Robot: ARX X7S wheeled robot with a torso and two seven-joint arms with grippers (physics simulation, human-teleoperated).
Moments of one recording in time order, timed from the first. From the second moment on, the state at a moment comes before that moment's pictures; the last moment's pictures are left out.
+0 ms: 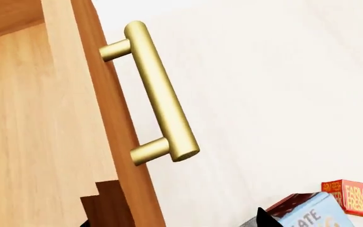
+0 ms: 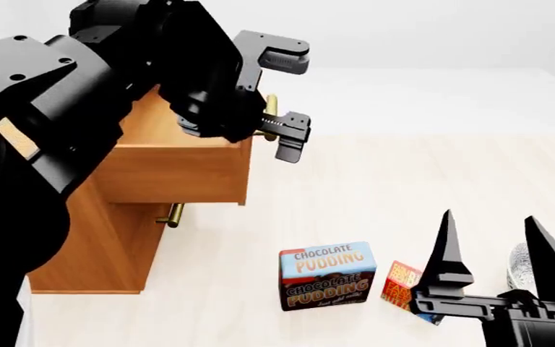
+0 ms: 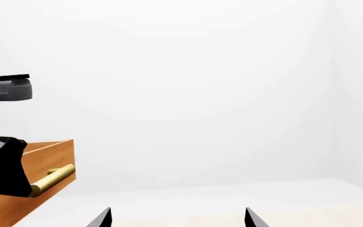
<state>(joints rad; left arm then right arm) -1.89 -0.01 1.66 -1.07 -1.95 -1.08 -0.25 -0.23 0.50 0.04 -0.86 0.49 0.21 0.44</state>
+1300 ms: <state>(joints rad) -1.97 -0.02 1.69 -0.97 -1.99 -0.87 -0.18 -0.25 0.52 0.07 -0.85 0.52 0.18 0.44</state>
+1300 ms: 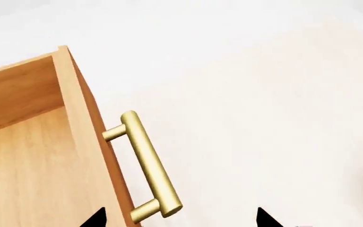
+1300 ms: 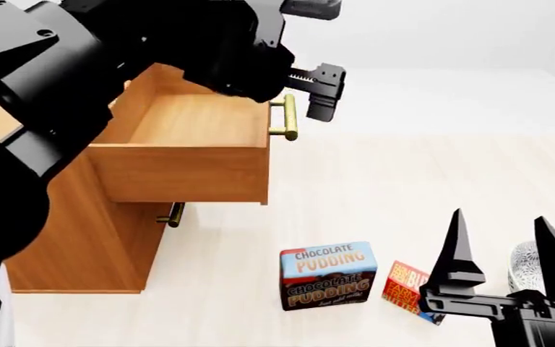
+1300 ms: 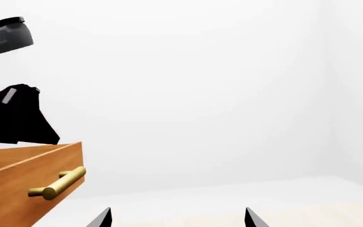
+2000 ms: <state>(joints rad) -2.02 -0.46 1.42 -0.14 -2.00 -0.59 -0.56 -0.24 0.52 0.03 -0.87 0.49 0.21 0.48</state>
